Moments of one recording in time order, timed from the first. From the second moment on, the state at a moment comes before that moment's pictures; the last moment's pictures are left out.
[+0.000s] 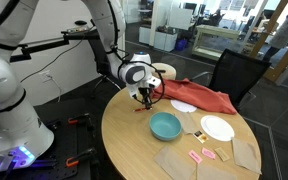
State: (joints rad) arm 0.45 0.60 -0.25 -2.24 -0.10 2.97 0.45
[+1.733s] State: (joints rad) arm 0.16 0.38 -0.27 -2.27 -0.21 2.89 0.42
